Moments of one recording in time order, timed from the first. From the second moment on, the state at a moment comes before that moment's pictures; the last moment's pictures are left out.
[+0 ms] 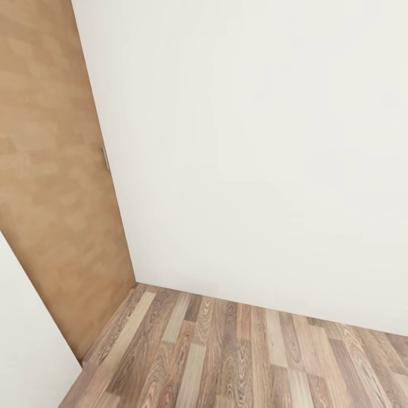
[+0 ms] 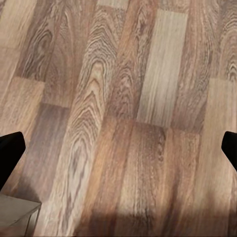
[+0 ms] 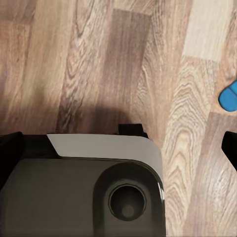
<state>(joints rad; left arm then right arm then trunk) -0.21 -0.03 0.00 -0.36 -0.03 -0.12 0.01 0.00 0.00 -0.02 -0.23 -0.01 -0.22 0.01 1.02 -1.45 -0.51</state>
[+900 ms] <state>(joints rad) -0.21 -0.03 0.00 -0.36 -0.03 -0.12 0.01 0.00 0.00 -0.02 -0.23 0.00 -0.22 0.01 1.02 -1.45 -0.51</state>
